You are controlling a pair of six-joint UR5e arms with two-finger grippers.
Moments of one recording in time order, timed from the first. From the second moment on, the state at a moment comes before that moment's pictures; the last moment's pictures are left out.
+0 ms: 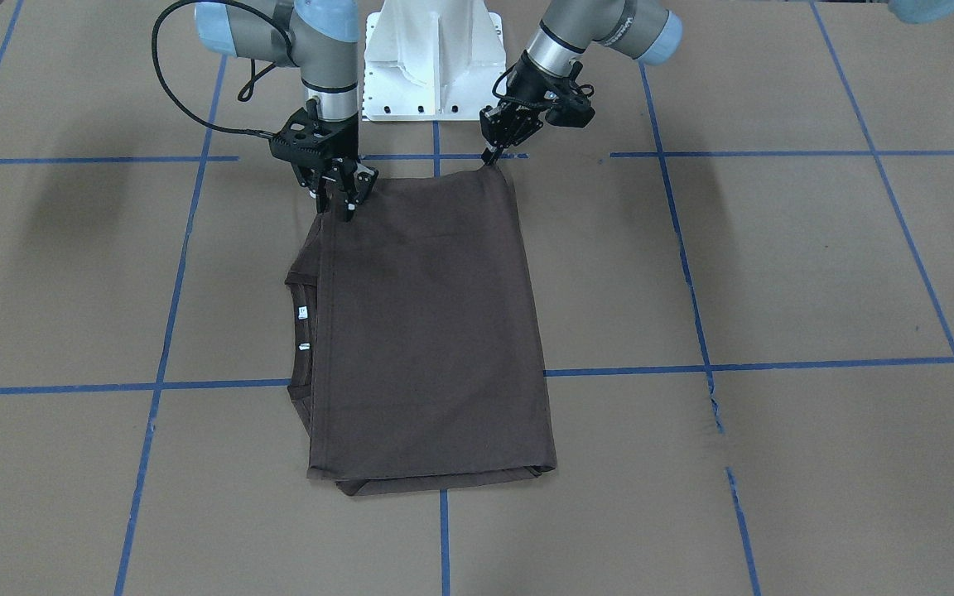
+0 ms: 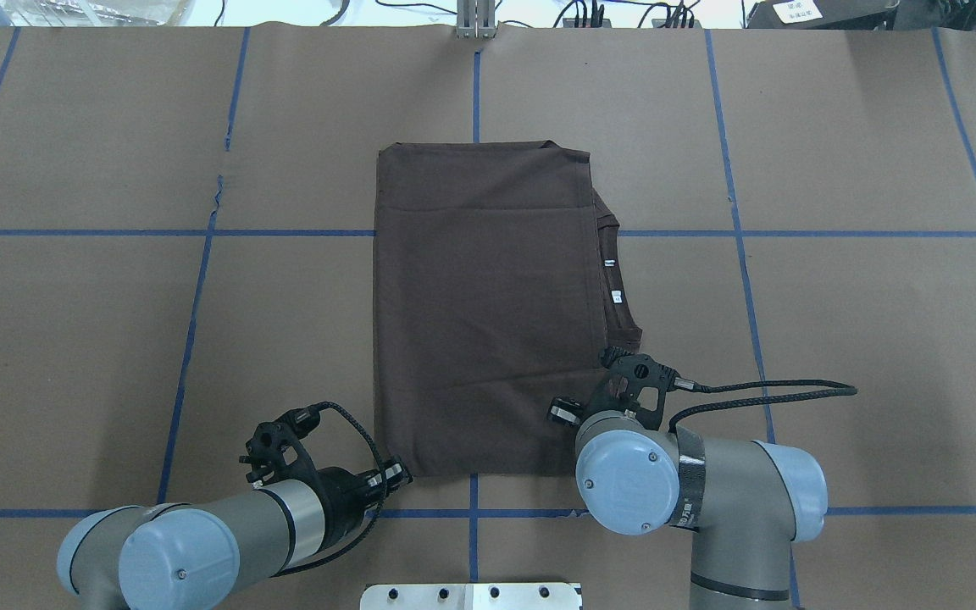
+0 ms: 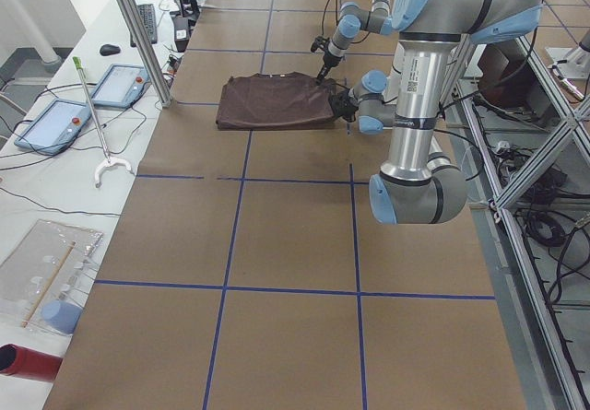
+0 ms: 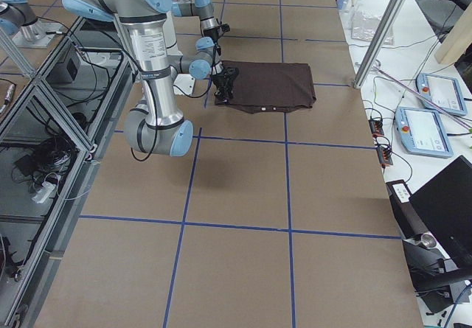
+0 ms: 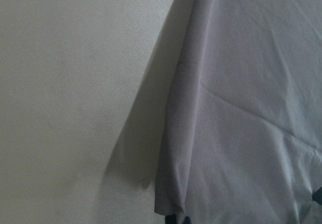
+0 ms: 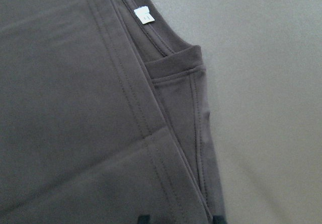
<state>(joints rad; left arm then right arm) -0.10 -1.84 -1.88 -2.28 -1.37 -1.96 0.20 -1.18 1.89 -1.60 1.35 1.83</state>
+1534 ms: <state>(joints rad) -0.11 -1.83 -2.00 -2.19 -1.42 -1.95 0.23 -1.17 1.99 -1.61 1.36 1.84</state>
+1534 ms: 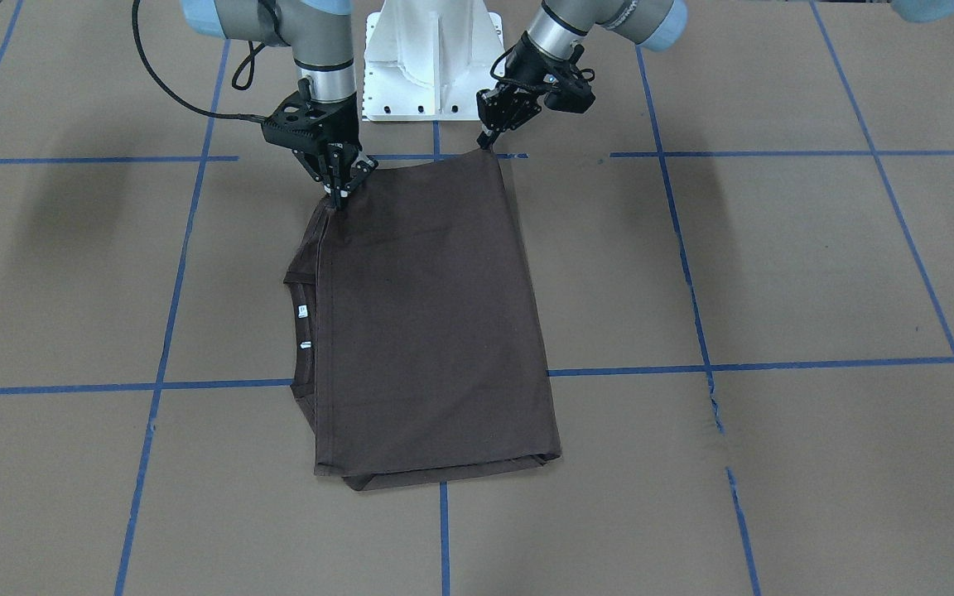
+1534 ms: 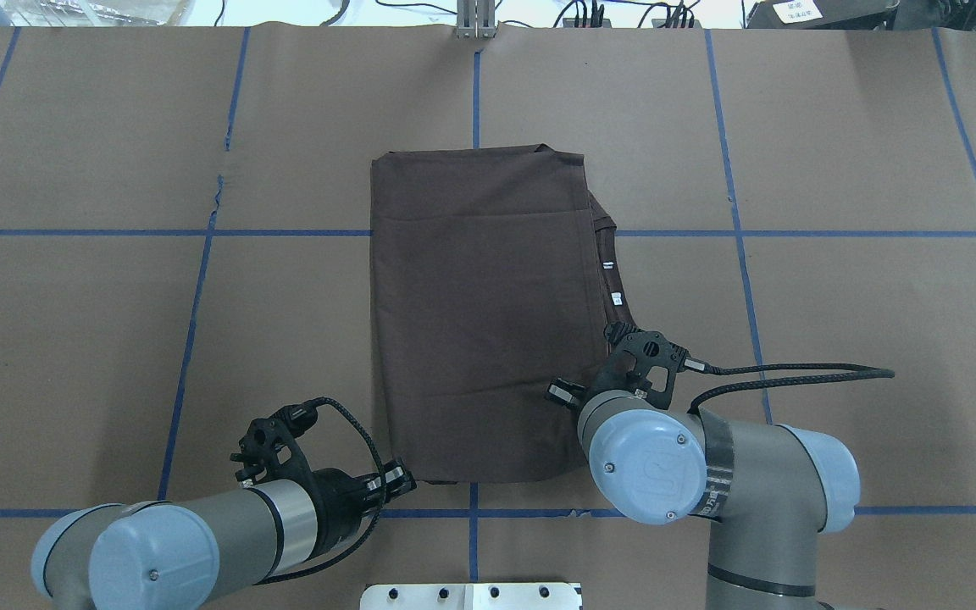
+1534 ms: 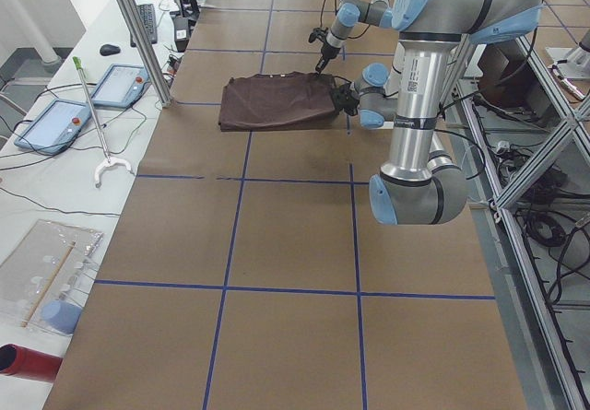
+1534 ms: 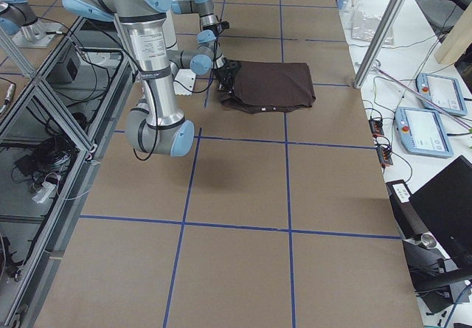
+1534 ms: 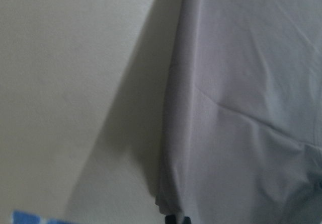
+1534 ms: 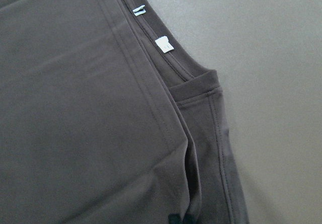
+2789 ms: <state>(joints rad) -0.26 -1.93 -2.29 -1.73 -1.55 -1.81 0.30 -1.05 2.18 -1.90 1.44 1.81</state>
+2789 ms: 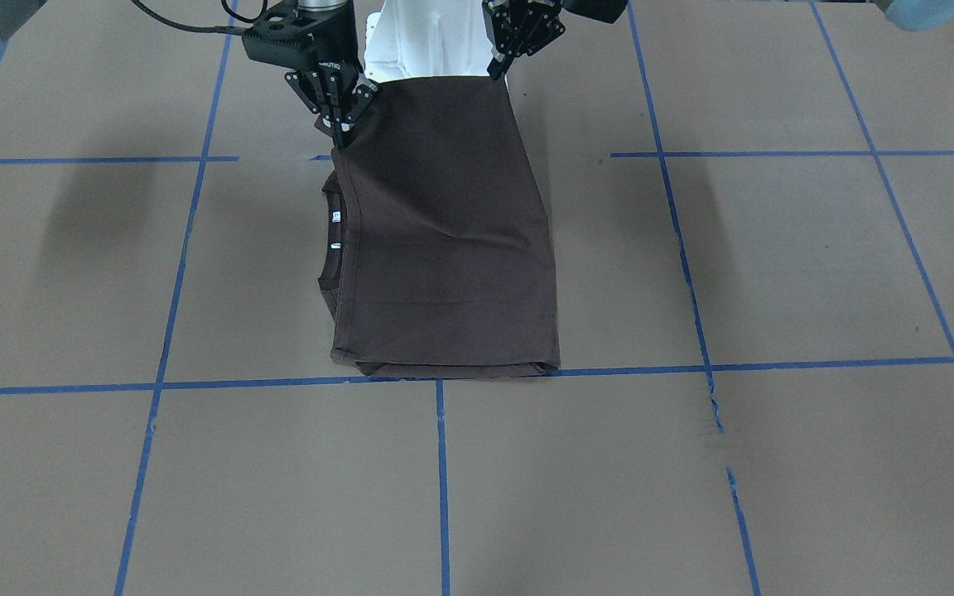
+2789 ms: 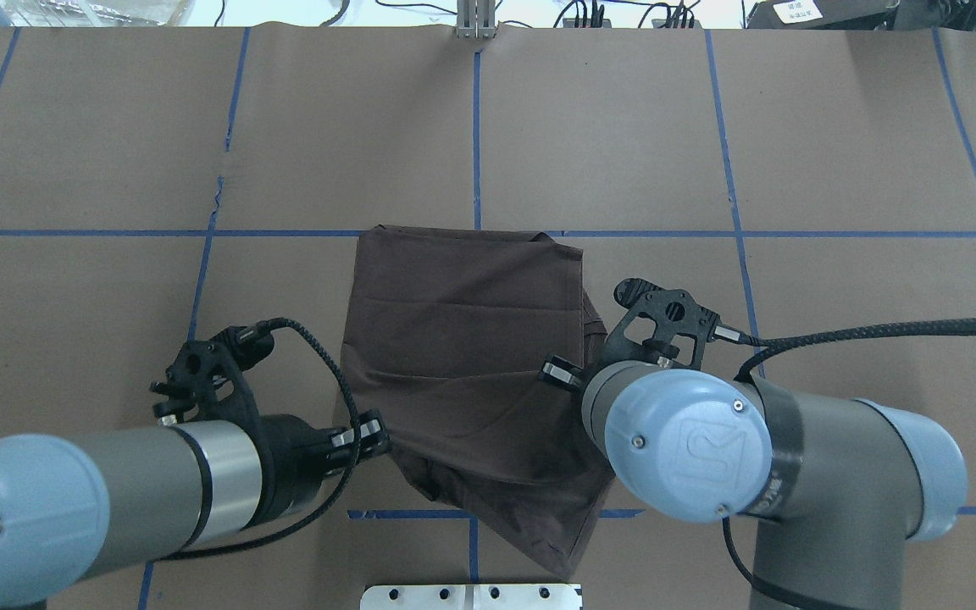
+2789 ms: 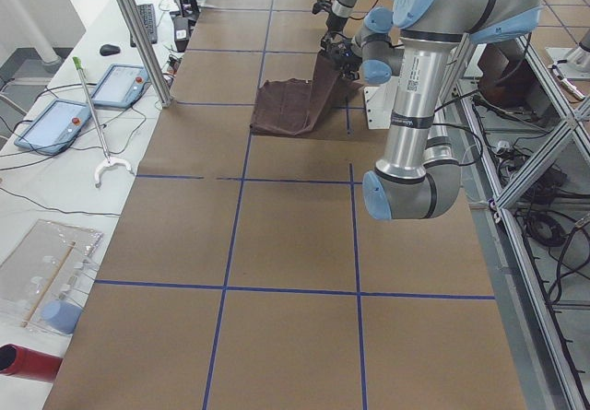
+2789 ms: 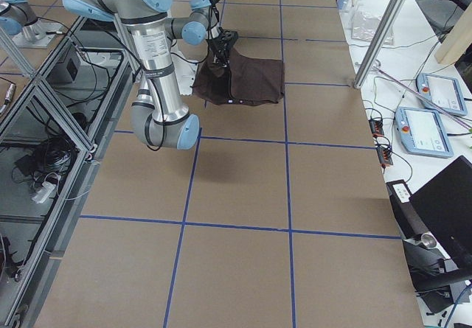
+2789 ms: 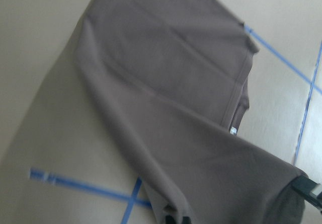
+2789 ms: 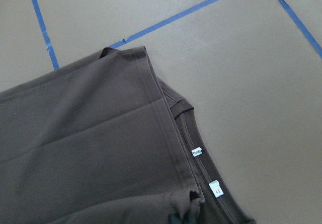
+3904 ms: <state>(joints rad) -0.65 -2.26 -1.48 -2.00 -1.66 -1.47 0.53 -0.85 1.51 -1.48 1.52 1.74</state>
